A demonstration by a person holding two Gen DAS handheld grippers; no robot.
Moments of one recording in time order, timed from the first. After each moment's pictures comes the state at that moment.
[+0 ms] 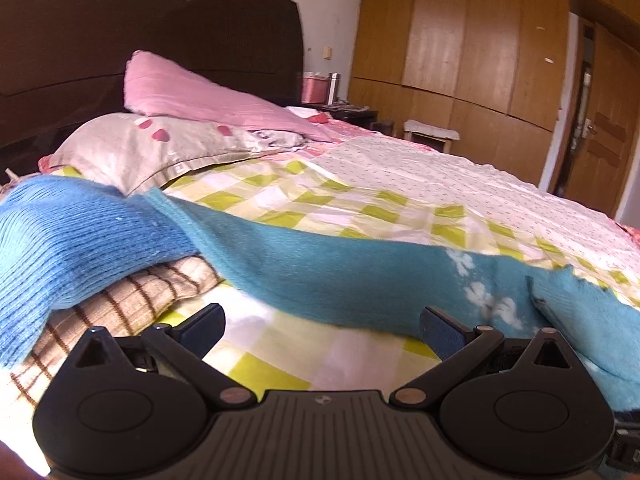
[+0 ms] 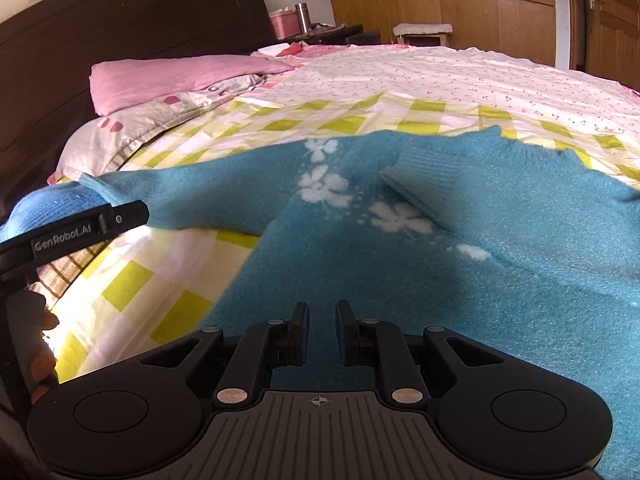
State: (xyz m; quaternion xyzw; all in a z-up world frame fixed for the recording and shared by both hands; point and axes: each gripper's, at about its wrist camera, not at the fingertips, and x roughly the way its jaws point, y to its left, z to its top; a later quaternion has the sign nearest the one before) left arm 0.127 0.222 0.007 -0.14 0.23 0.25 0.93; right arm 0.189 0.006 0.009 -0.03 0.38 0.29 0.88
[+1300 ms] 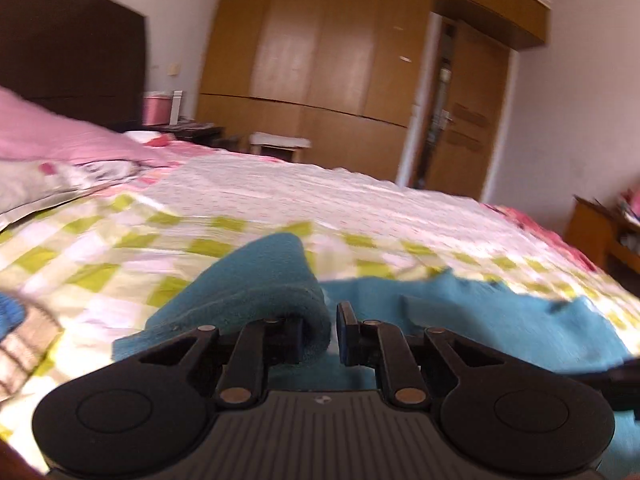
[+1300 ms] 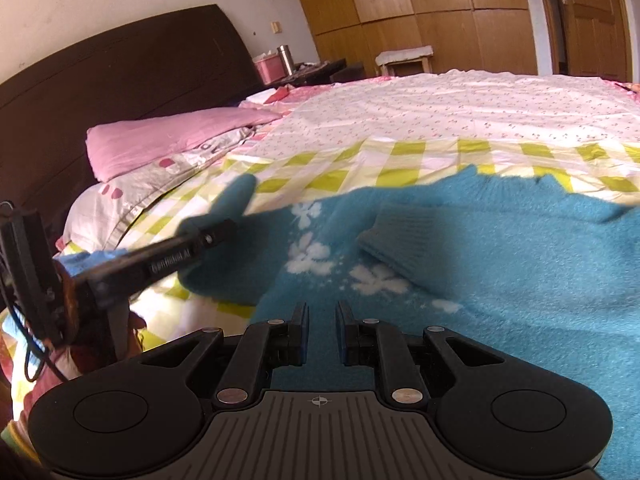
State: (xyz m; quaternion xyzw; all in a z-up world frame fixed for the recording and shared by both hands) left arm 0.210 0.187 0.002 -0.08 0.20 -0.03 0.98; right arm 0.205 -0.027 0.049 0.05 0.34 0.27 0.90
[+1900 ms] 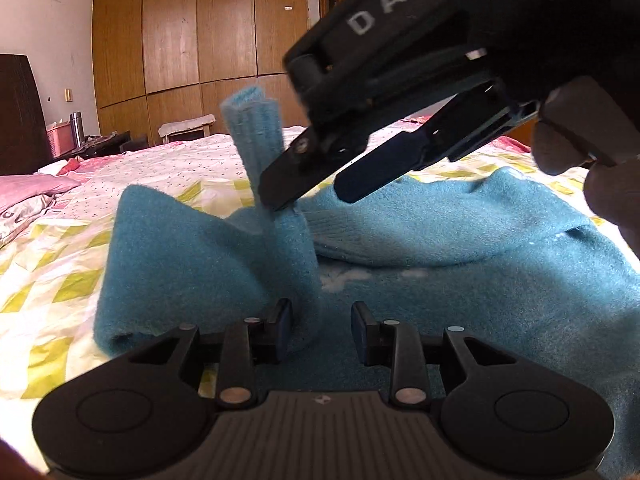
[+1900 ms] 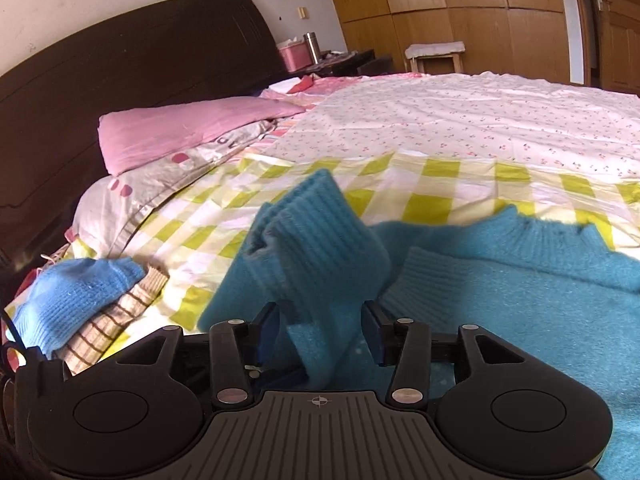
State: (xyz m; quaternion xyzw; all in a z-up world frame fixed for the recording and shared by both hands) left arm 0.195 0.116 -0.018 0.04 0.25 -0.11 0.96; right arm 0.265 0.014 0.064 0.02 0.37 0.32 0.87
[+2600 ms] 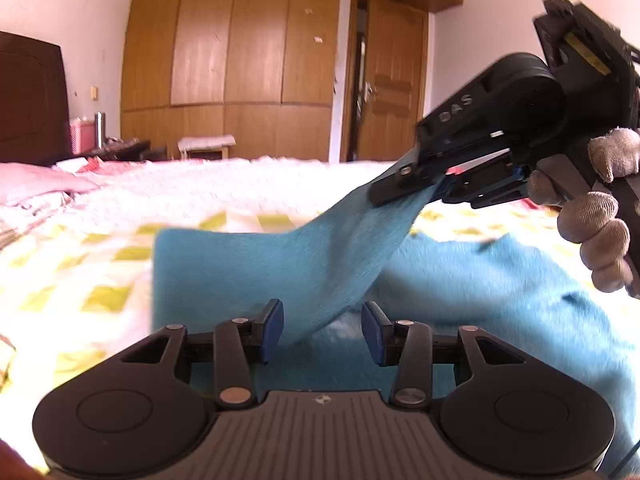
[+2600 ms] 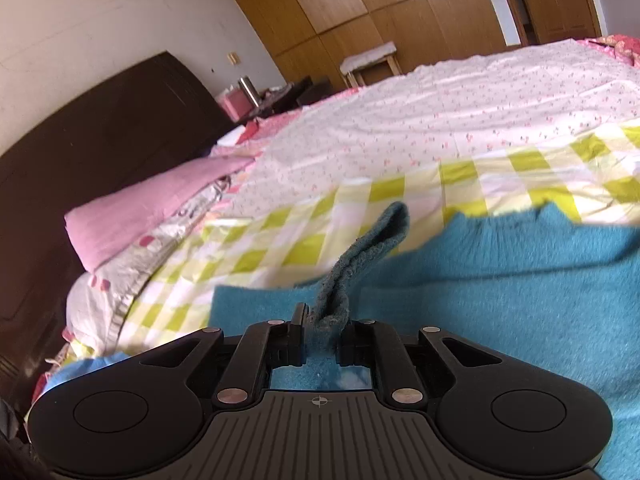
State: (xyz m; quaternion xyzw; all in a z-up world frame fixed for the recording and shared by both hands) left arm 0.177 0.149 0.015 -0.02 0.19 -0.09 0.98; right arm 0.299 -0.038 0.085 0.15 0.35 0.25 0.89
